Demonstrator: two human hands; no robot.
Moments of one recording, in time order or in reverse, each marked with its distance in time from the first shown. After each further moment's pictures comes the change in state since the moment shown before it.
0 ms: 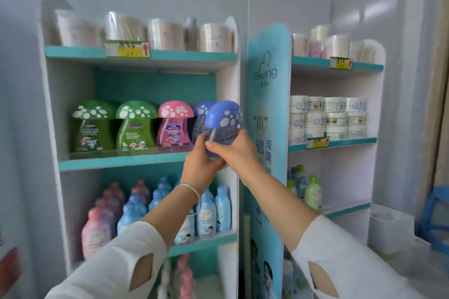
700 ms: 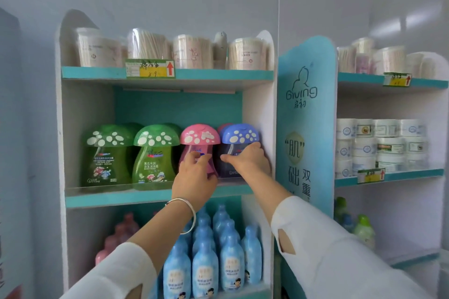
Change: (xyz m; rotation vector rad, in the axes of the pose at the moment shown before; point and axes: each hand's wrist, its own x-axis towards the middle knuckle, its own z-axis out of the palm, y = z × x) left_hand 0.084 -0.060 -0.042 0.629 -0.016 -0.009; right_hand 0.124 0.015 0.076 -0.374 0.023 0.216
